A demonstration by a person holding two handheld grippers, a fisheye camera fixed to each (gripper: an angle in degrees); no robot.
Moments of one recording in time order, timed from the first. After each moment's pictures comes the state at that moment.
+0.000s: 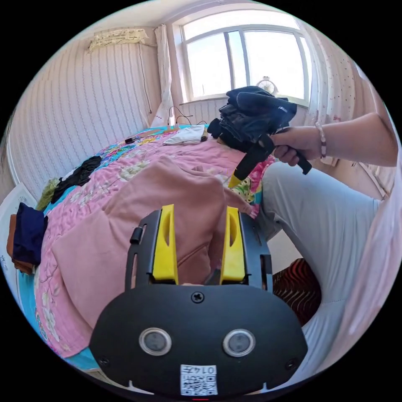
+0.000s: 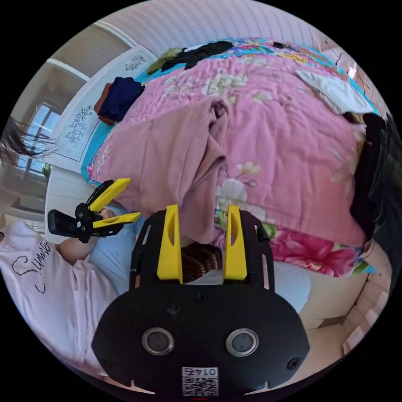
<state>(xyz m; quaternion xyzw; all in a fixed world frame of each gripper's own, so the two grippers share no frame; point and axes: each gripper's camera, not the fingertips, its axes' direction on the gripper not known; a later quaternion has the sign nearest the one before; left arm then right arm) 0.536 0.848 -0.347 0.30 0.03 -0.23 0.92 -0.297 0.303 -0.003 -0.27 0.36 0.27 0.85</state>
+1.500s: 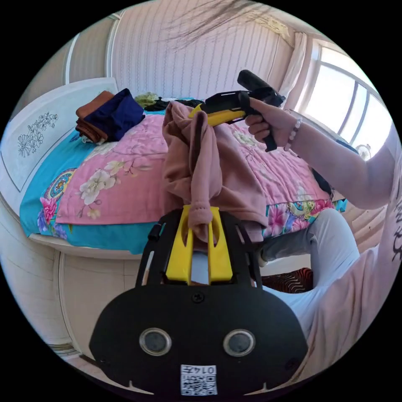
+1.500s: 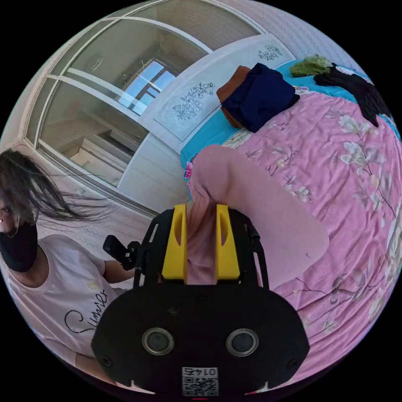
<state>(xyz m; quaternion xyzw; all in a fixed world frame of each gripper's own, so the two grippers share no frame) 0.378 1.175 -0.386 0.16 0.03 -0.57 0.80 -0.241 0.094 0.343 -0.34 0.02 0.09 0.94</state>
